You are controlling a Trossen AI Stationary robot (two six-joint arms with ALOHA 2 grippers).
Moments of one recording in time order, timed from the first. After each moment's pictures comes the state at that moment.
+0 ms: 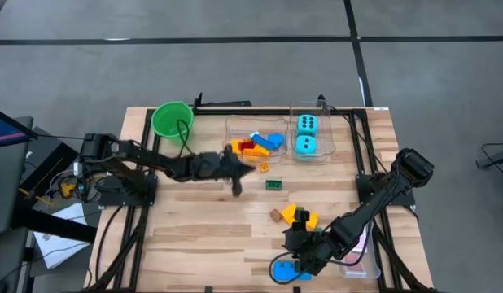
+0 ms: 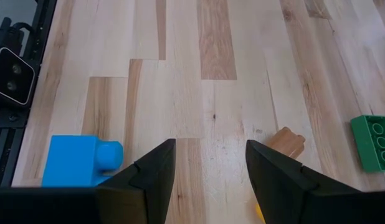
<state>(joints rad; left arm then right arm) -0.01 1.54 0.68 0.59 -0.22 -0.16 0.73 1.72 1.19 -0.52 0.55 0.58</state>
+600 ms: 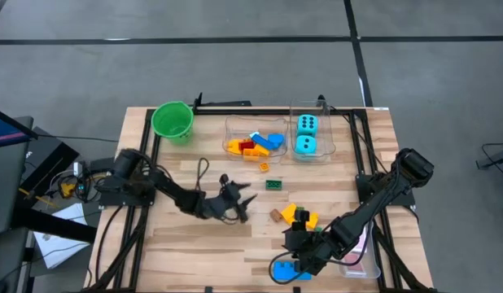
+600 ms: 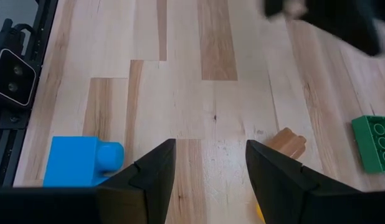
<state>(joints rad) -0.32 1.91 0.70 0.88 -0.85 -0.24 0.73 1.72 1.19 -0.52 0.55 0.58</state>
